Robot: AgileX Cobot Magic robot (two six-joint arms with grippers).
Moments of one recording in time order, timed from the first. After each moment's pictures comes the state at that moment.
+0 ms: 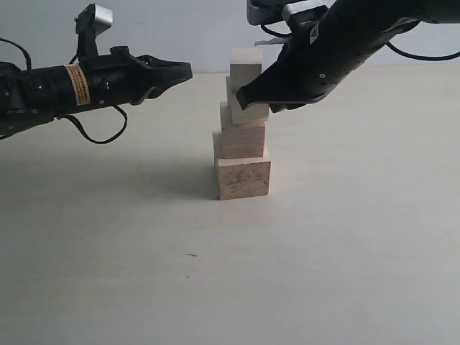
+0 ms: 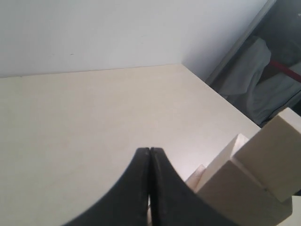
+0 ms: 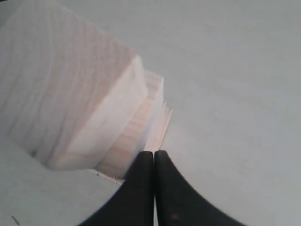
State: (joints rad) left arm -0.26 2.00 -1.07 1.02 -0.92 -1.13; right arm 0.38 1.73 -1.25 0.06 0.59 -0.03
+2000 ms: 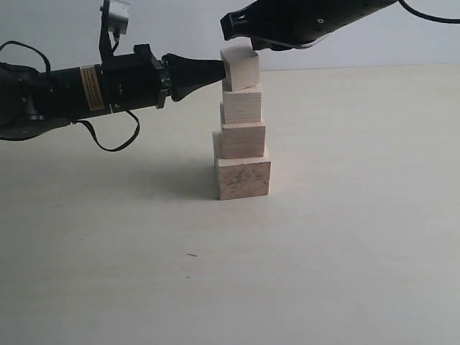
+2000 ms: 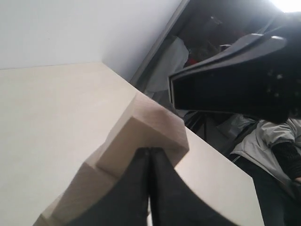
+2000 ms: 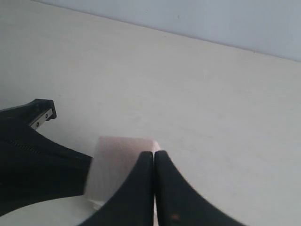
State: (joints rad) left arm -0.32 2.00 -1.07 1.09 -1.15 -1.21; right arm 0.38 1.65 -1.29 0.18 0.44 -0.06
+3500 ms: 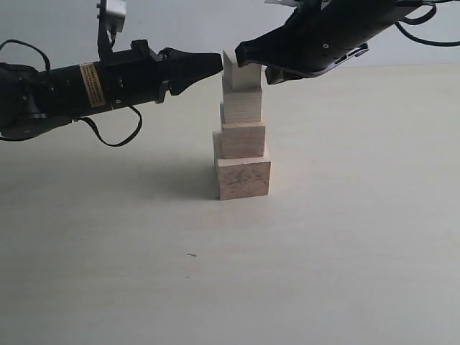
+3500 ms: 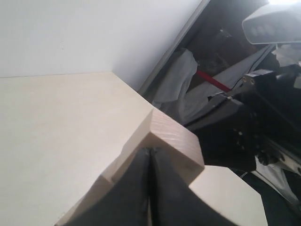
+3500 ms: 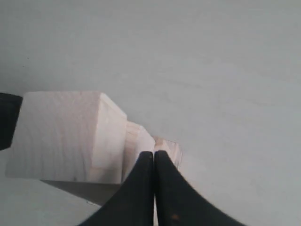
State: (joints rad) left arm -0.32 2.00 -1.07 1.03 -1.12 -1.21; right arm 0.33 1.72 -1.29 0.21 0.55 -0.01
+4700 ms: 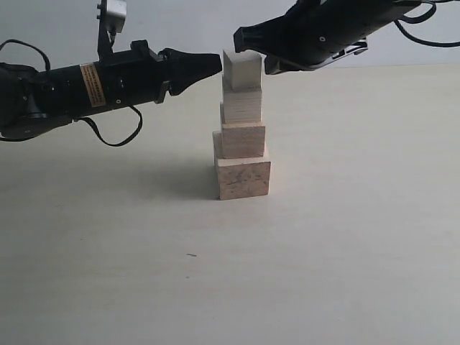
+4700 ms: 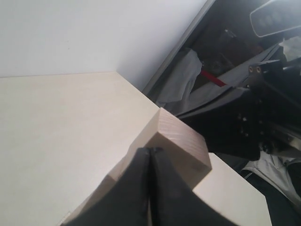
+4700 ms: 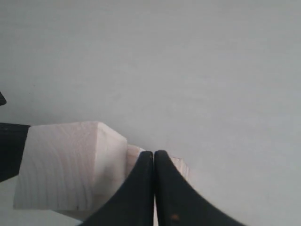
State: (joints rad) left arm -0.32 2.00 -1.07 1.02 -1.11 -1.21; right arm 0.33 1.72 -1.29 0.20 0.49 0.08
